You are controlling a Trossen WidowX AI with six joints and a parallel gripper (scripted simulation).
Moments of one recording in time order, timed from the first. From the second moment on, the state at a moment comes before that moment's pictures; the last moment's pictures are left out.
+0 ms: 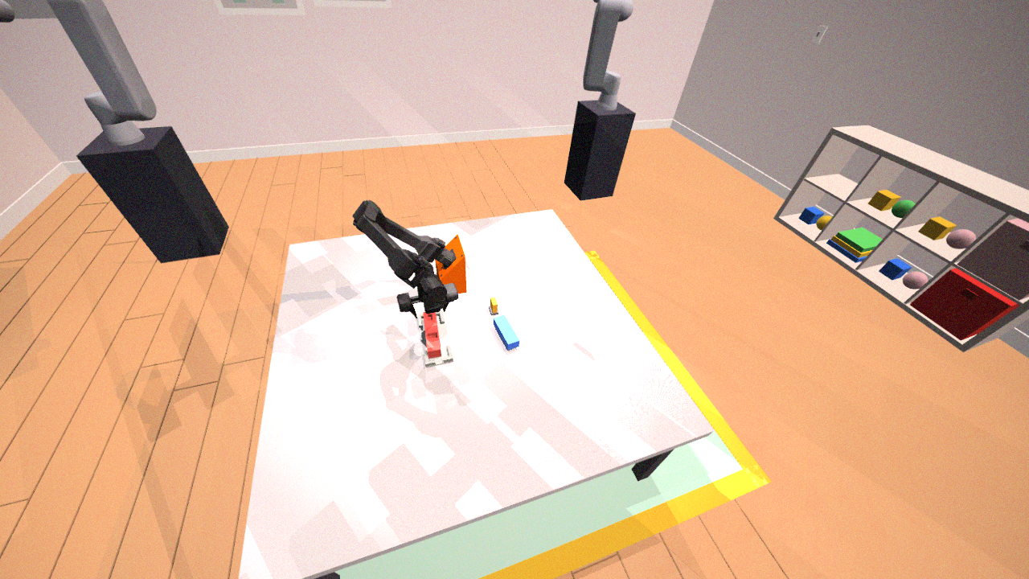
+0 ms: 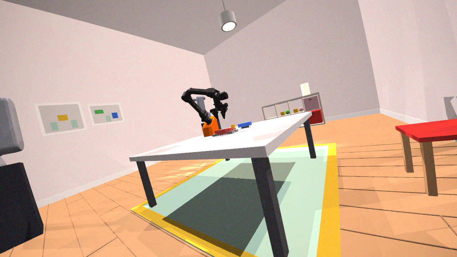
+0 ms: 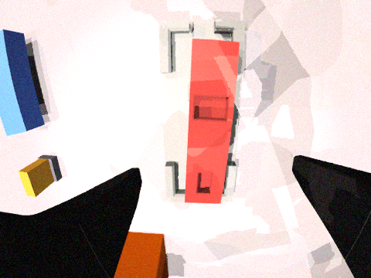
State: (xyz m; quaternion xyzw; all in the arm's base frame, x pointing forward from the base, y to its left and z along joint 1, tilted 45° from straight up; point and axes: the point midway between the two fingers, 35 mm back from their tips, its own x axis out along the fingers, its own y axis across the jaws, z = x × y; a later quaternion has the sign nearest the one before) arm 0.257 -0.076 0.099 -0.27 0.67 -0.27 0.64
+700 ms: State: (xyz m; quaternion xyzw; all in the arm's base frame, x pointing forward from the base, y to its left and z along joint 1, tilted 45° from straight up) arm 0.334 0.042 -0.010 -0.28 0.67 -0.23 0.64
